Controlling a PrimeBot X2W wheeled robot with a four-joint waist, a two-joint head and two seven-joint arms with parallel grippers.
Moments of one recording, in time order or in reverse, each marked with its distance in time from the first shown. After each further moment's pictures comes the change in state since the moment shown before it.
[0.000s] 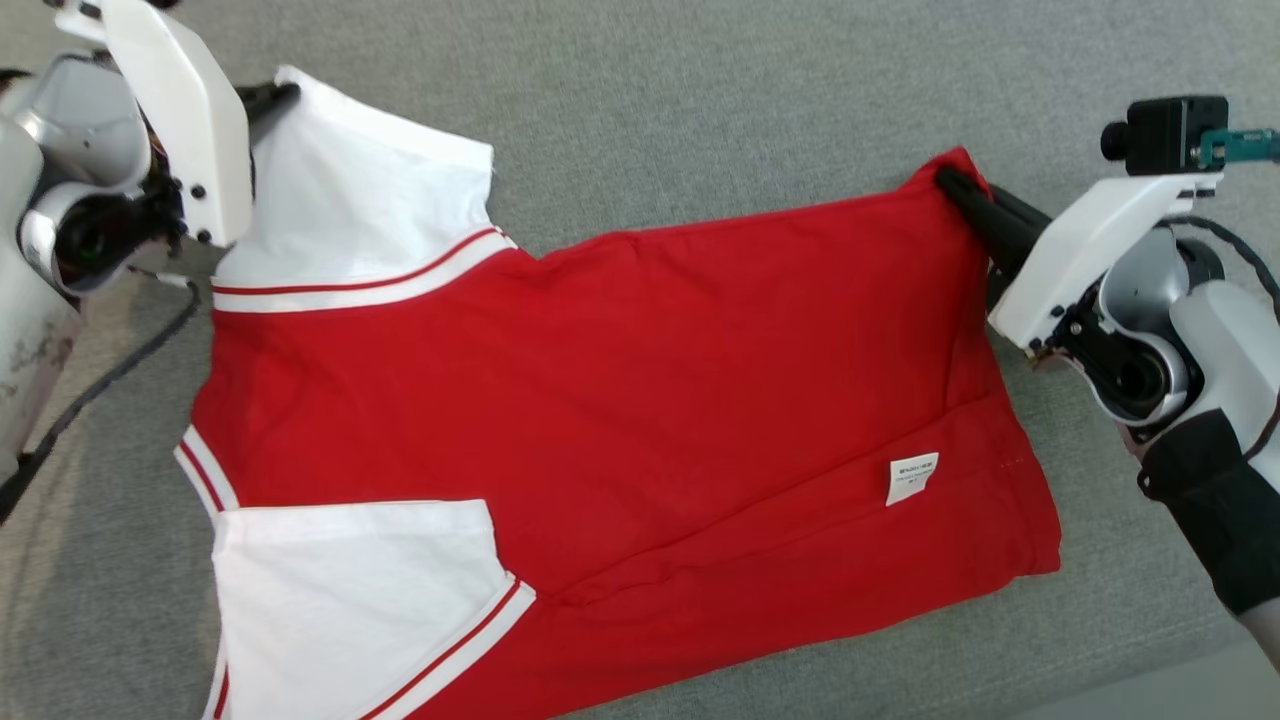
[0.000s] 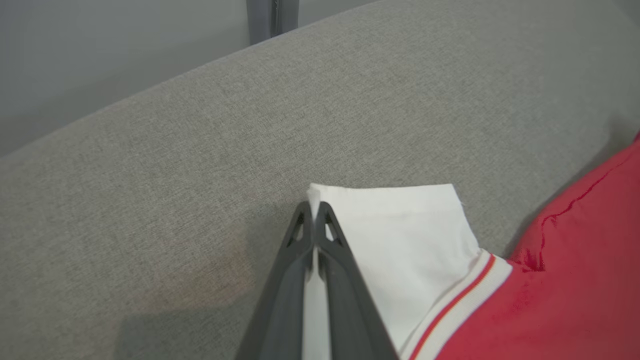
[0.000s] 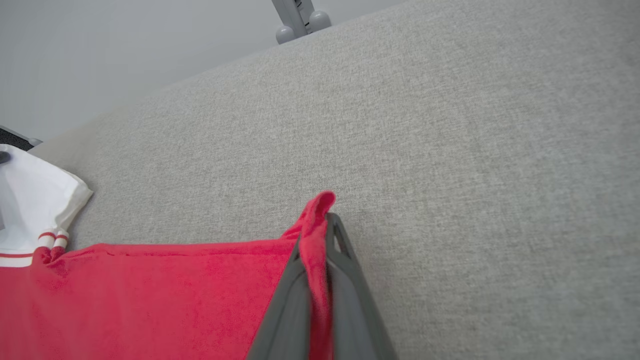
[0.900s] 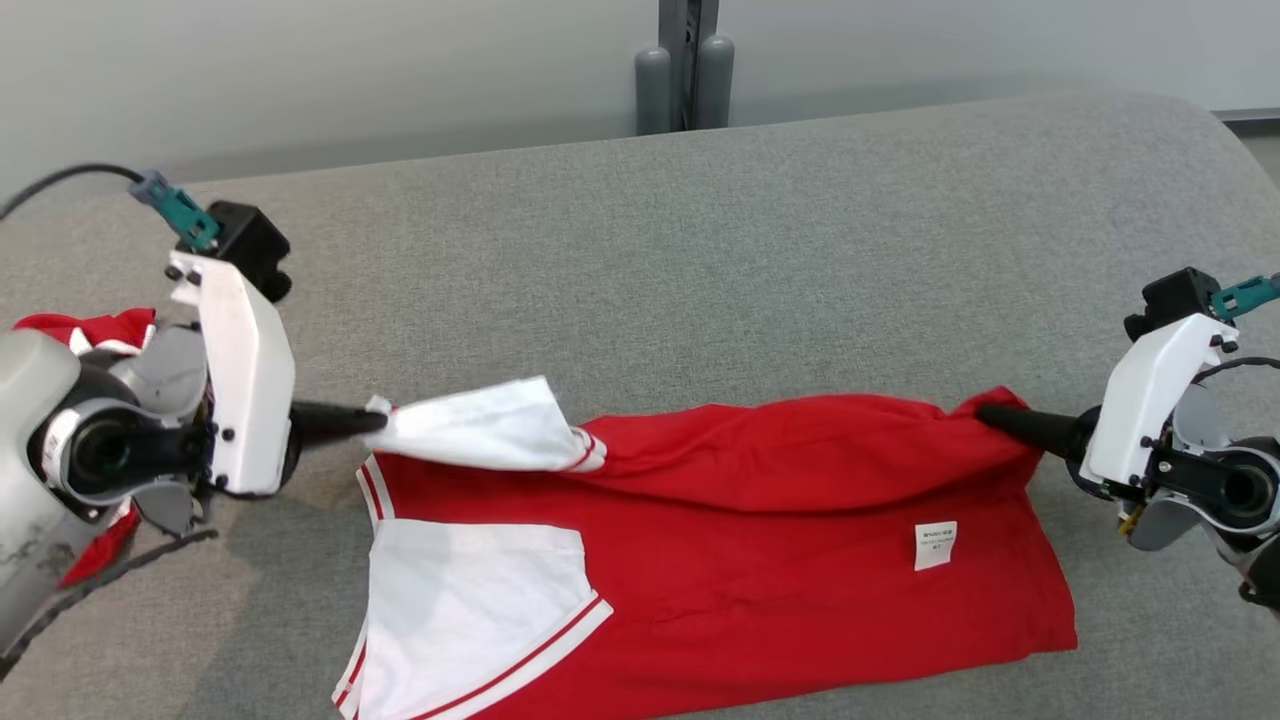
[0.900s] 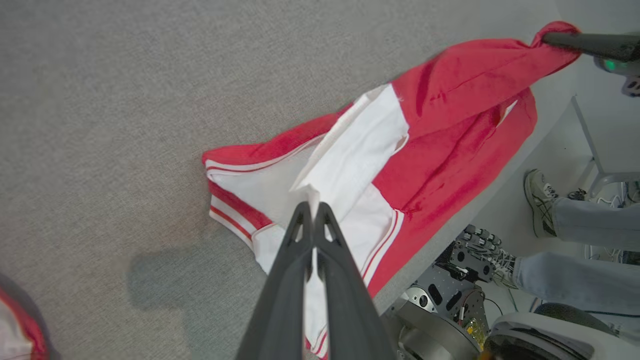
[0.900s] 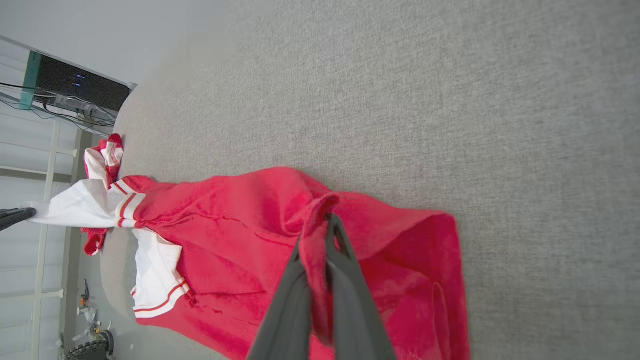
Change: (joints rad) left arm 0.268 0.200 -0.105 -0.371 -0.396 0.026 0.306; right arm 0.194 -0.188 0.087 -0.049 0.415 0.000 0.377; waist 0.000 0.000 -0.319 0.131
